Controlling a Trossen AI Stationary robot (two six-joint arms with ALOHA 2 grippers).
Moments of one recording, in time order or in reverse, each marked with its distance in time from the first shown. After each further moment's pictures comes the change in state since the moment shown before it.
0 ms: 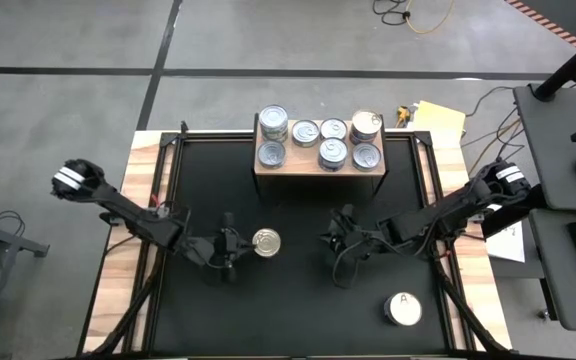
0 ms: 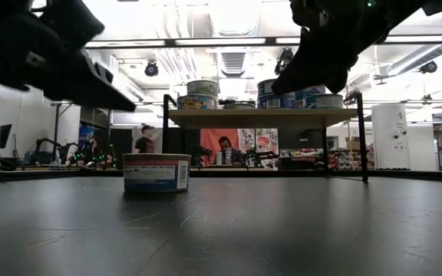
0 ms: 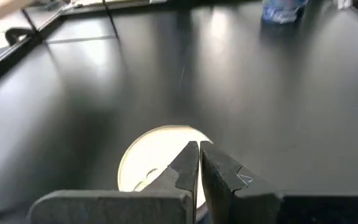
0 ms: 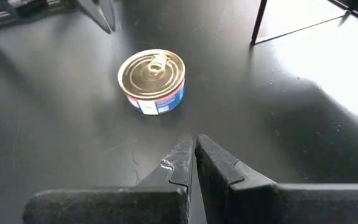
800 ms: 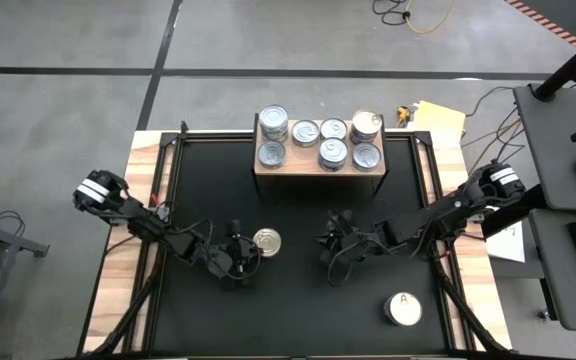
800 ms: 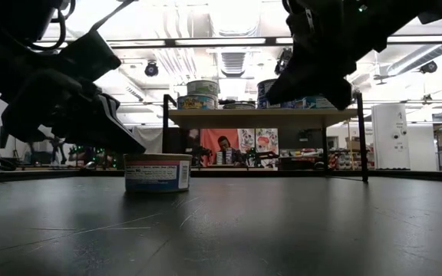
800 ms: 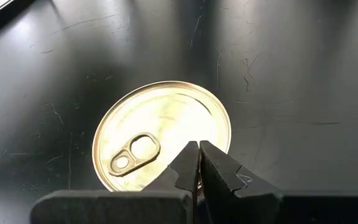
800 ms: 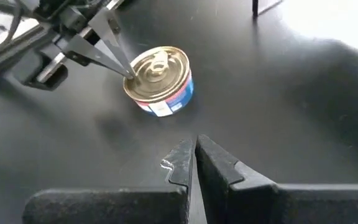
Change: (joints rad) left arm -0.002 0.289 0.075 0.024 -0.067 -0.125; right arm -0.001 0.052 -0.003 0.055 -0.017 0.238
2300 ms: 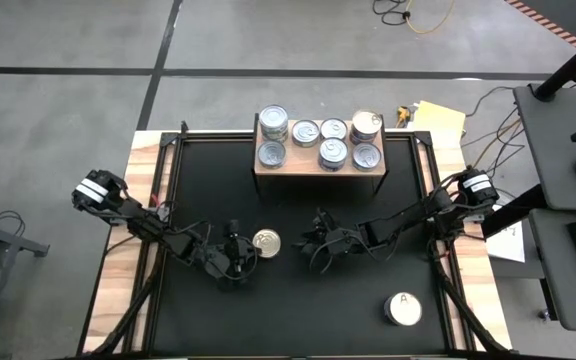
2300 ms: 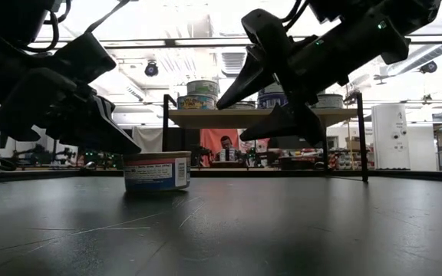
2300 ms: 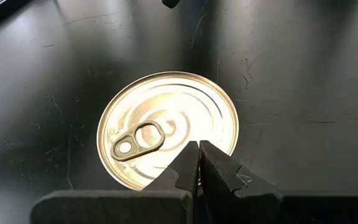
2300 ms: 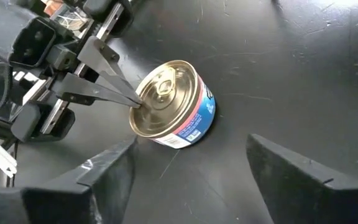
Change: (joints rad) left arm -0.012 0.000 -0.035 0.013 -0.007 -0.049; right arm -0.077 0.222 0.014 0.334 -0.075 0.183
